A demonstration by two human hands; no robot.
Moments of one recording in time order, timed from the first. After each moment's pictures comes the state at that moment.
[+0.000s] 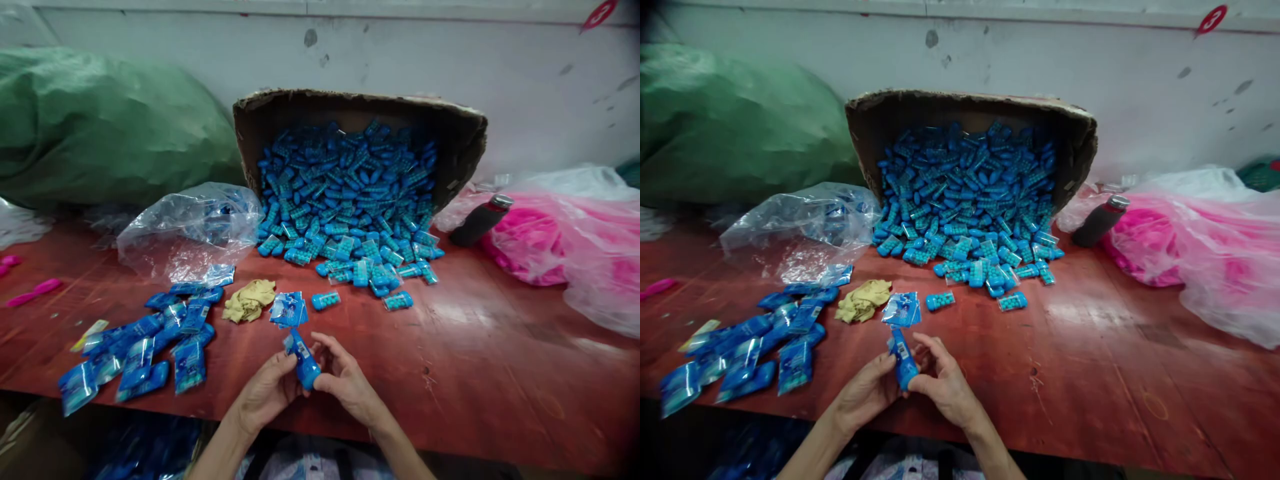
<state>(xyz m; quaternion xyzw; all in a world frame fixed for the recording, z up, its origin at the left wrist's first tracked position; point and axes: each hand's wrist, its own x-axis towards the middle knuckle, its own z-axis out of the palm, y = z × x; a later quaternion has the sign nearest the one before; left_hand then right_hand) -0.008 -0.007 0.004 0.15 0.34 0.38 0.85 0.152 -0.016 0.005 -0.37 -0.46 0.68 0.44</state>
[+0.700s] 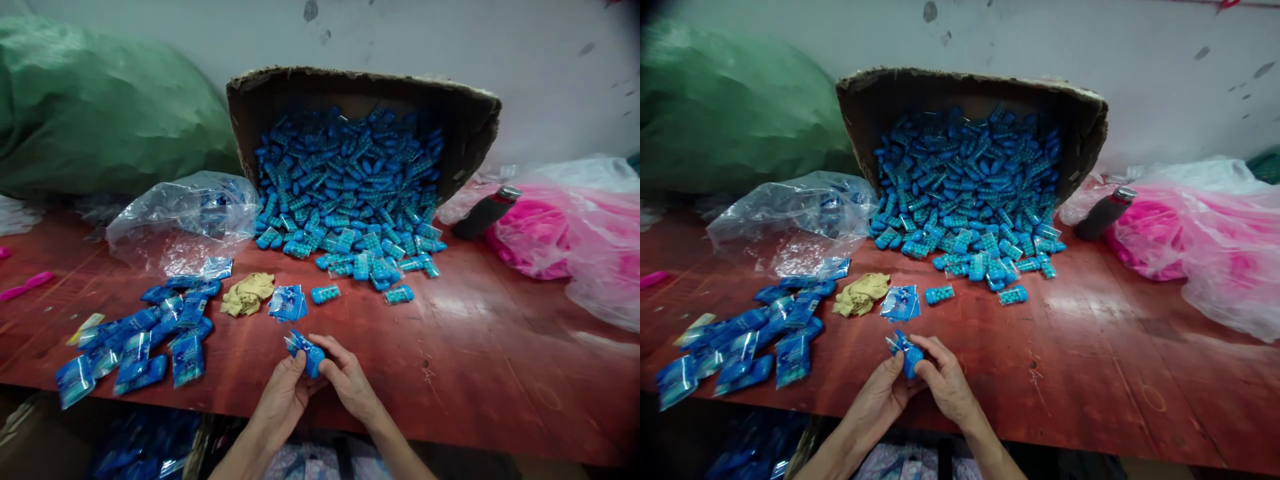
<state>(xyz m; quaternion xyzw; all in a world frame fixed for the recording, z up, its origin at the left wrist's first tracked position) 0.025 -0.027 0.009 0.08 0.39 0.46 0.80 0.154 -0.017 0.008 -0.42 -0.56 0.57 0.43</state>
